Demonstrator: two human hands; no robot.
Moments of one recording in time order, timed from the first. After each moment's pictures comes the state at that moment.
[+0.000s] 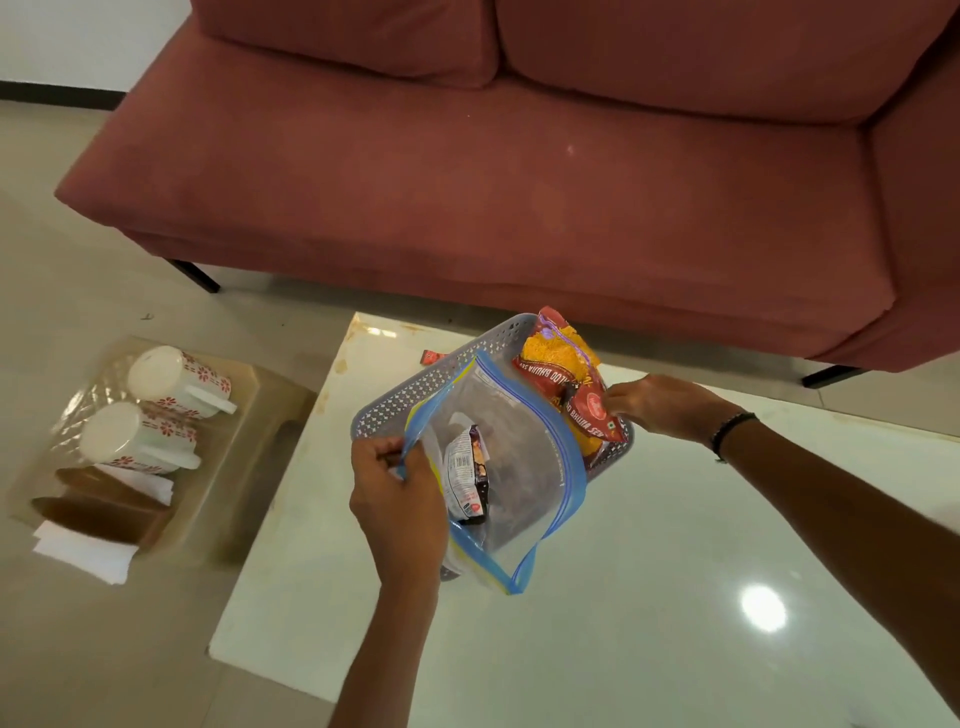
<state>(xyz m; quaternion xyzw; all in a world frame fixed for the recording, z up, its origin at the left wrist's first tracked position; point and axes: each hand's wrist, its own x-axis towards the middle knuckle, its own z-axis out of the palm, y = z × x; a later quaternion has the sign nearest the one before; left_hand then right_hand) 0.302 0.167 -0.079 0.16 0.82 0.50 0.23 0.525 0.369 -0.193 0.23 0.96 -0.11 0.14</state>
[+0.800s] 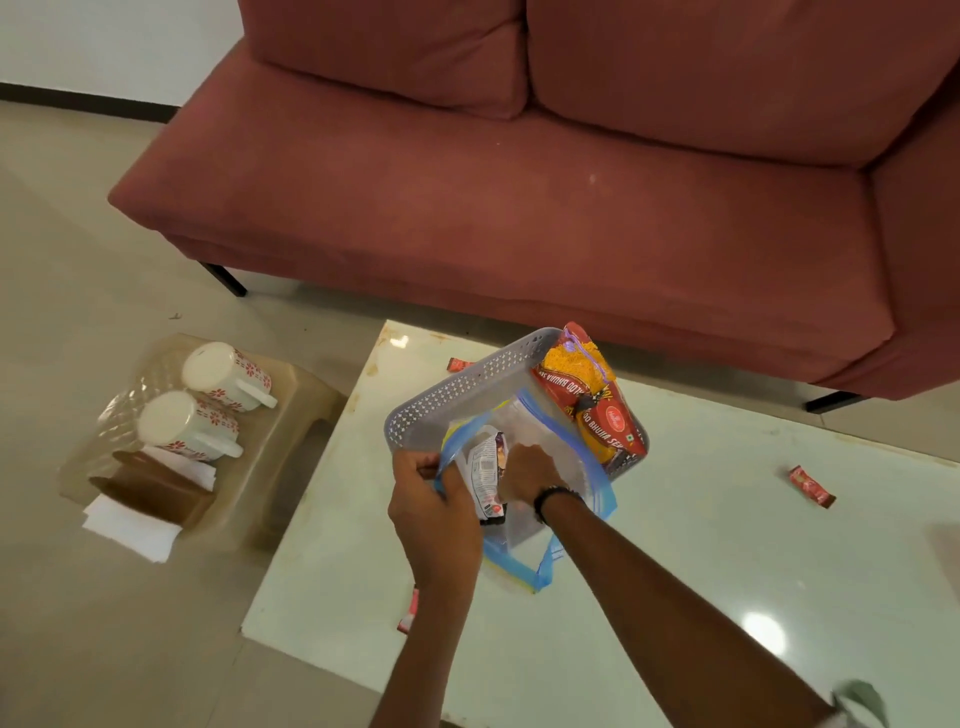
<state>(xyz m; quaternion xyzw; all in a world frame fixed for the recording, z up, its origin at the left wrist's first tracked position) 0.298 0.138 -0.070 0.21 0.82 0.50 0.19 0.355 0.234 -0.160 0.54 0.74 -0.36 0.20</state>
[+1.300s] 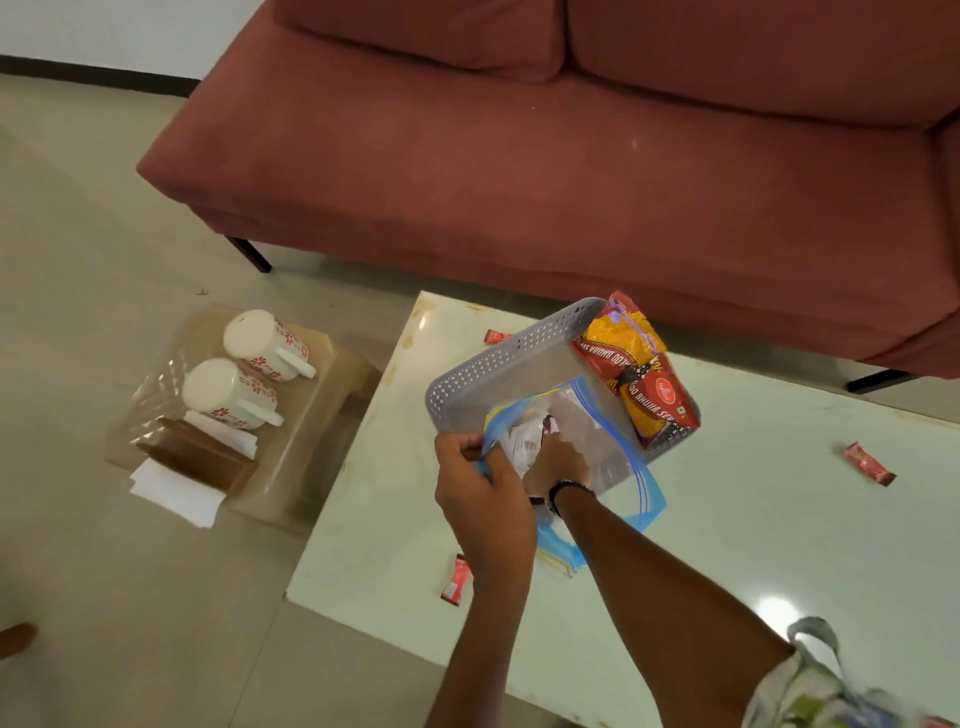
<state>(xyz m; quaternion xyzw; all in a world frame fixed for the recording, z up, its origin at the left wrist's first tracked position) 0.290 0.121 -0.080 0.17 0.81 0.52 0.21 0.330 0.200 -0.221 0.67 0.66 -0.33 0.14</state>
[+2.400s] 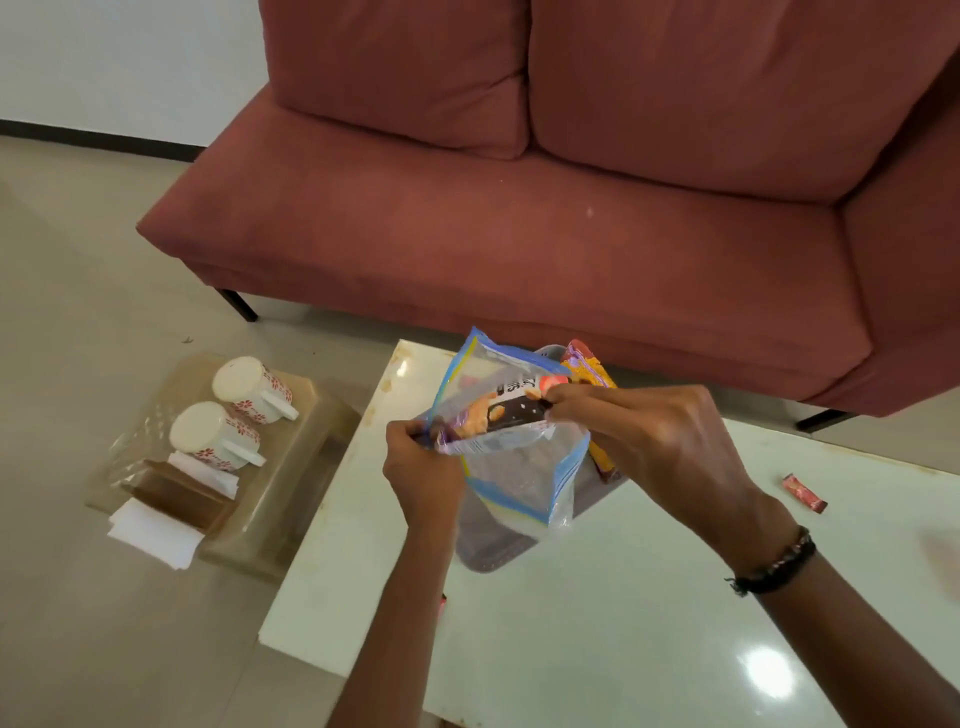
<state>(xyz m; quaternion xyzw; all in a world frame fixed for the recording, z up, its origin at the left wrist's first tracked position) 0.258 0.151 -0.053 0.15 0.81 0.51 0.25 0.433 0.206 0.024 0.23 0.92 -0.06 -0.31</state>
